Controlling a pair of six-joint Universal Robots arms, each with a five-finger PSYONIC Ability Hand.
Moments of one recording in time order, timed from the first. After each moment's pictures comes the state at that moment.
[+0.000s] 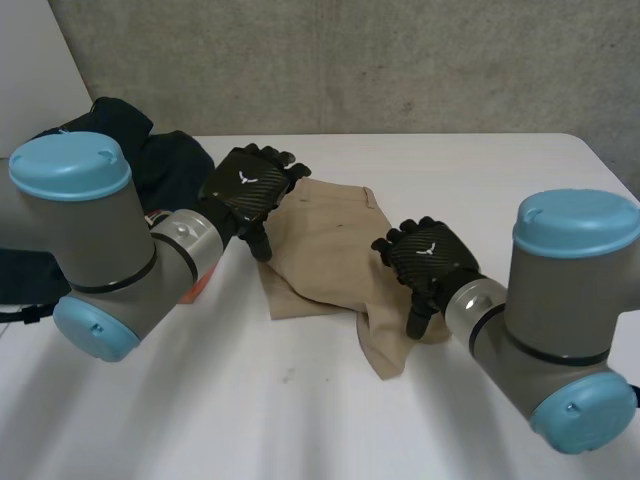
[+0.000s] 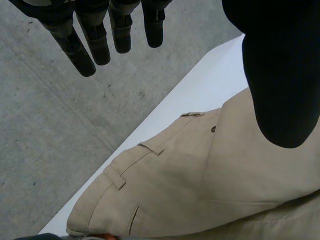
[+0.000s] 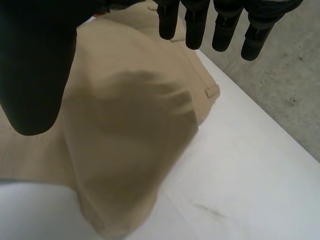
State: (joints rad) left arm 4.23 -2.07 -1.32 3.26 -1.33 3.57; right arm 2.13 -1.14 1.53 -0.03 1.52 2.72; left_hand 0.20 0.20 0.21 0.20 0.05; right_hand 0.22 0.21 0.21 0.21 0.04
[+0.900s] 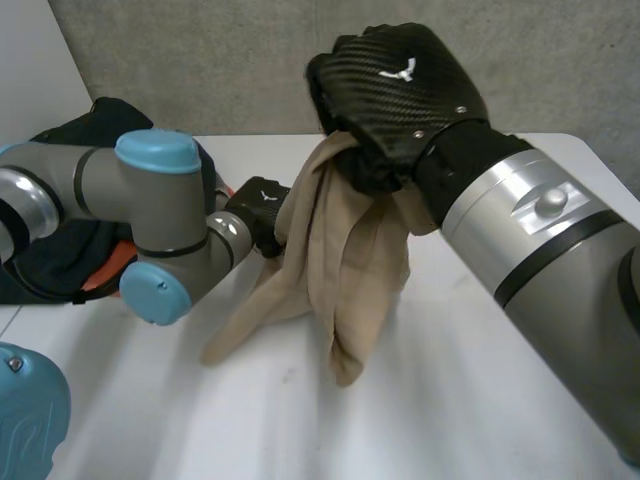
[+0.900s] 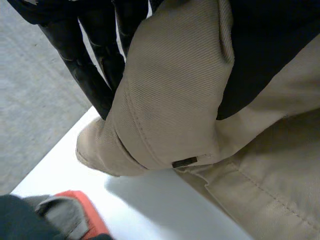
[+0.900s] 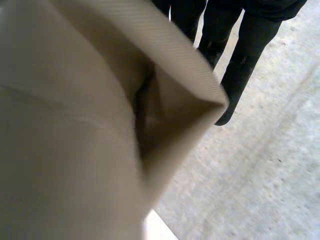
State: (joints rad) left arm 4.19 -2.41 -0.85 2.95 -1.45 3.62; right arm 2.27 -1.50 1.37 -0.03 1.46 2.86; left_hand 1.11 1.17 1.13 1.17 0.94; right_hand 1.12 1.18 1.19 1.19 1.01
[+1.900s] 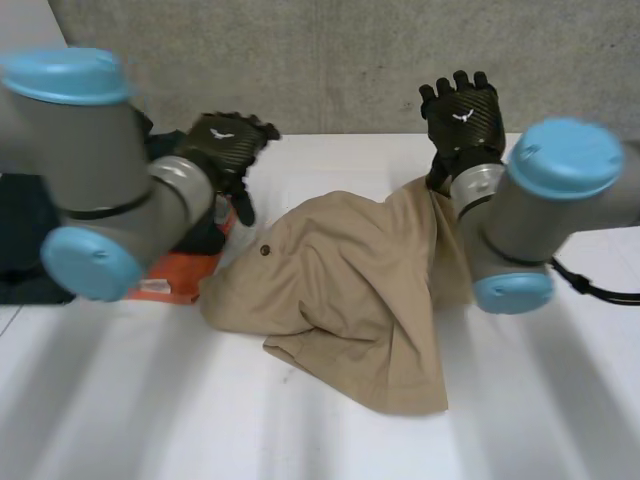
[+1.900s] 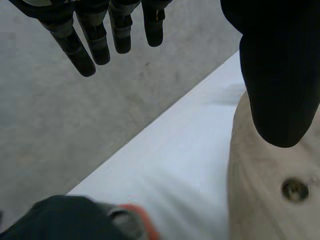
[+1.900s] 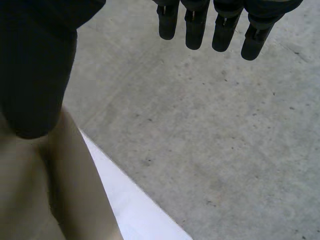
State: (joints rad) left arm 4.23 -2.13 -0.99 2.95 -1.50 3.46; right arm 2.06 -0.96 1.15 -0.33 1.69 2.73; left_hand 0.19 0.21 0.21 0.20 0.05; right_hand 0.22 0.21 0.21 0.21 0.04
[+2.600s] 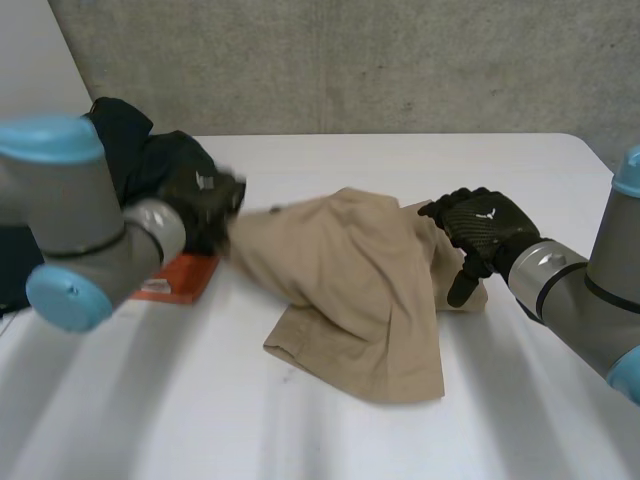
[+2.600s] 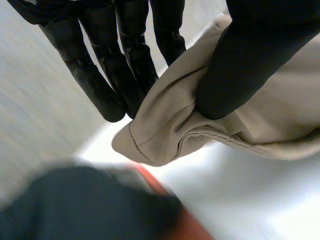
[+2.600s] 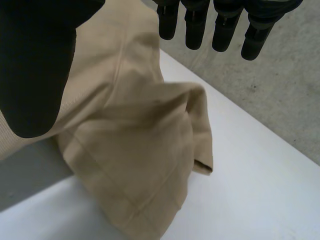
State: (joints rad) left arm 4.34 -2.13 -1.19 3.11 -1.37 3.58; right arm 1.91 -1.23 1.54 0.02 1.37 2.79; left_hand 1.14 1.19 1.17 1.19 0.96; right_hand 0.22 0.21 0.21 0.21 0.04
